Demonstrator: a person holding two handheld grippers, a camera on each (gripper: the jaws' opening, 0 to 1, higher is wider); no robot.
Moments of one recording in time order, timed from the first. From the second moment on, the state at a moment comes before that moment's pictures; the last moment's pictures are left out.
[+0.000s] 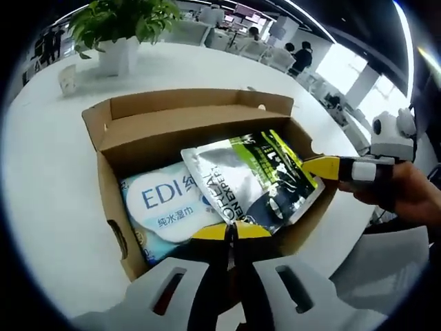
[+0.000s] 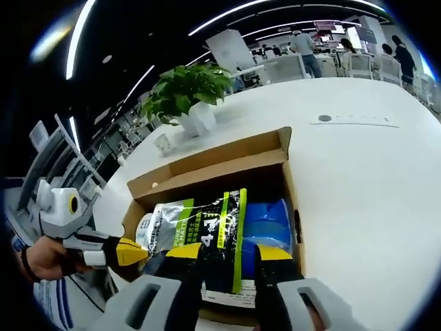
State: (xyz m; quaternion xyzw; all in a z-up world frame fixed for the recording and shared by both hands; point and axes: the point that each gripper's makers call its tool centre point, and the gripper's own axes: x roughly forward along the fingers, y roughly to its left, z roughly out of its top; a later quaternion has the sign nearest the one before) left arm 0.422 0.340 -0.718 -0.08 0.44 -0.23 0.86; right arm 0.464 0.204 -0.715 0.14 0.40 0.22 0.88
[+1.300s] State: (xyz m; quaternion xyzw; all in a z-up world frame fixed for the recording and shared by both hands) left arm 0.424 0.340 -0.718 -0.07 0.45 -0.22 0.86; right arm 0.471 0.222 -0.728 0.13 0.44 0.24 0.86
